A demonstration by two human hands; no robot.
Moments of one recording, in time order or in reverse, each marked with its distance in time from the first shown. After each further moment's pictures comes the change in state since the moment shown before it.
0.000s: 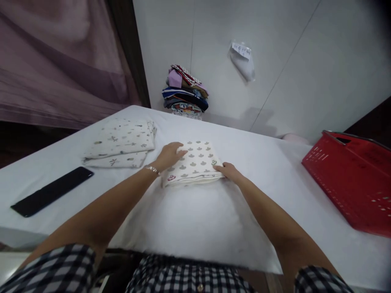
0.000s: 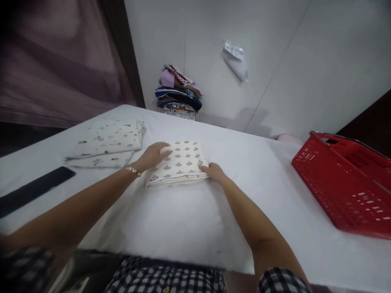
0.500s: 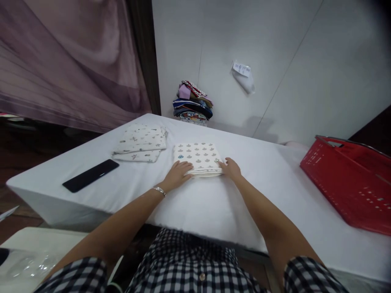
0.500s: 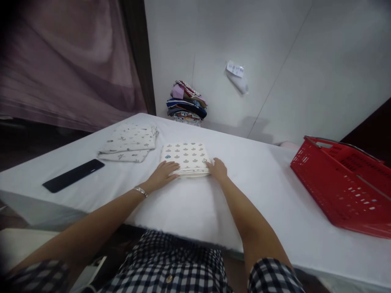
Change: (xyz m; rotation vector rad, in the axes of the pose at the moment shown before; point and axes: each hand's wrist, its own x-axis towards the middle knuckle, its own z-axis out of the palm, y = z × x) left_hand -0.099 0.008 0.024 0.020 -0.068 0.191; right_hand -0.017 0.001 0.007 -0.243 0.296 -0.254
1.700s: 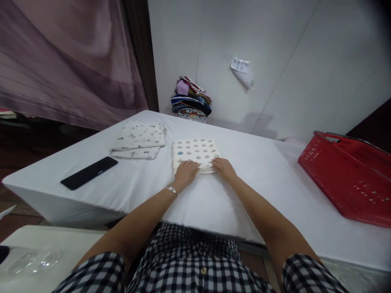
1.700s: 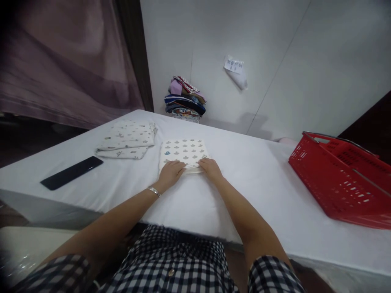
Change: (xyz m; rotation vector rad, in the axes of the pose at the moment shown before) left_hand 0.012 0.035 0.024 0.120 0.206 0.032; right_hand -0.015 0.006 0.025 -0.233 0.065 -0.838
